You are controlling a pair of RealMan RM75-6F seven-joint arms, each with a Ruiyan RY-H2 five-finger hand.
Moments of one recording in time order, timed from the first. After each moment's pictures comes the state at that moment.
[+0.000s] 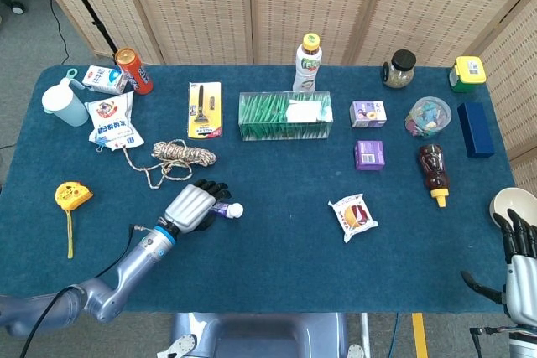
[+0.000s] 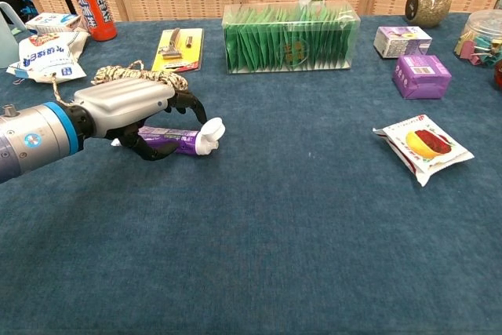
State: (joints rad) left arm -0.74 -1.65 -0.06 -1.33 1.34 0.94 0.22; right arm -0.08 -1.06 0.08 -1.95 -1.43 1.62 -0.13
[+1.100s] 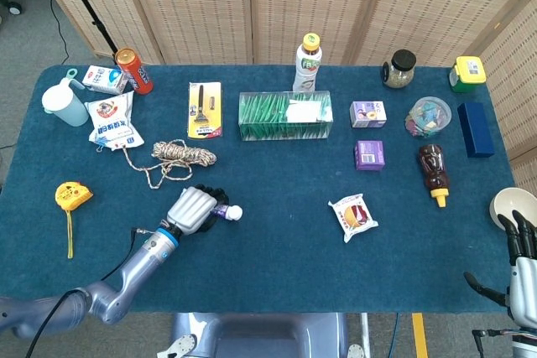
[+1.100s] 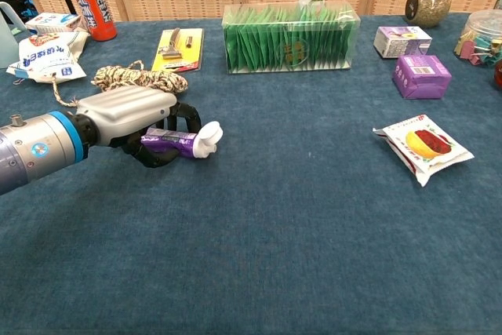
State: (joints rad) left arm -0.73 -1.67 -0.07 -1.33 1.32 0.93 0.26; right arm -0.09 -1.06 0.08 -1.95 -1.44 1.64 -0.13
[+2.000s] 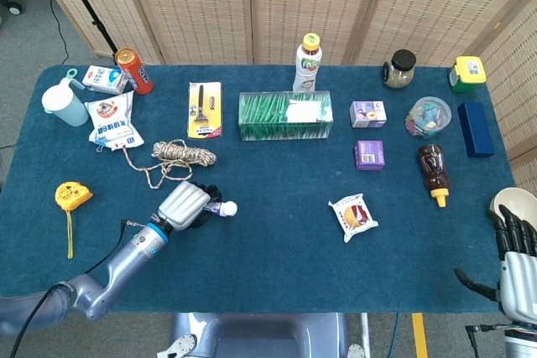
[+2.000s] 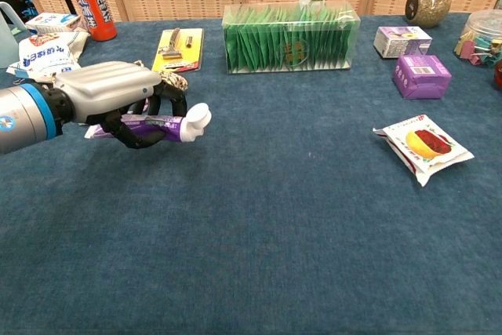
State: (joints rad) left arm -0.74 -1.55 -0.06 -1.38 1.41 0.93 0.19; right arm -0.06 -1.05 0.08 -1.97 -1.47 1.60 -0.11
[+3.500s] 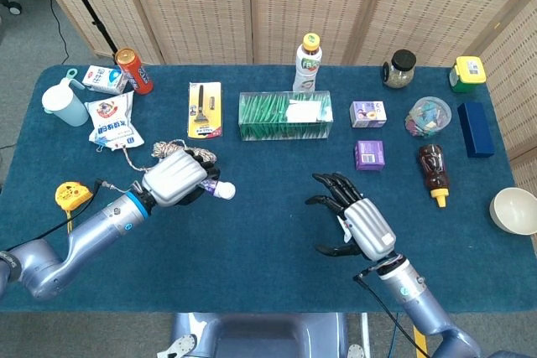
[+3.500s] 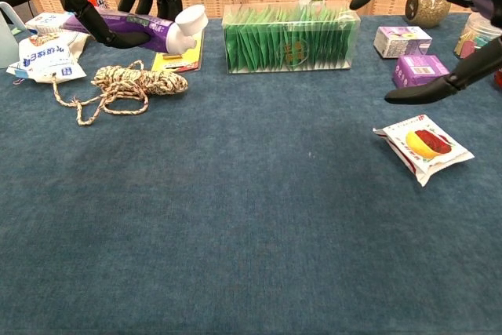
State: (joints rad) left arm -0.91 -1.10 -0.15 -1.74 1.42 0.78 0.19; right arm 0.43 -1.36 0.16 -1.77 -1.68 1.23 0.22
